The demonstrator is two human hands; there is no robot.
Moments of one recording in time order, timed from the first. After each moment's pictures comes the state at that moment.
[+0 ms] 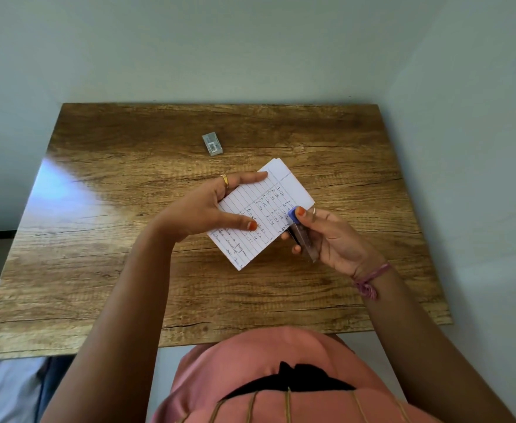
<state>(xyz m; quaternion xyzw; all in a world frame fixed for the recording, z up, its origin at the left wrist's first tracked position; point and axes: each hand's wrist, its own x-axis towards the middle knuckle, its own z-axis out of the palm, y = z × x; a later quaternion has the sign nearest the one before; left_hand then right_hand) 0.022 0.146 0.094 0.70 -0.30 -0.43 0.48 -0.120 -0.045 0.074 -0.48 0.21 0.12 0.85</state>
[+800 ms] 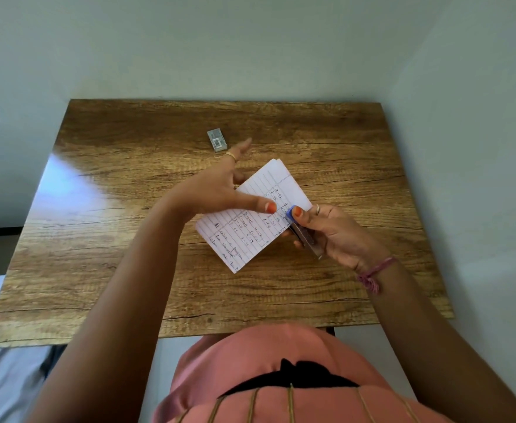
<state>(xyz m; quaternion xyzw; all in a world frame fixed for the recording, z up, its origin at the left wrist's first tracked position) 0.026 0.132 0.116 0.75 -0.28 -0.44 0.41 -0.123 -0.041 0.085 -0.55 0.23 0.14 0.79</state>
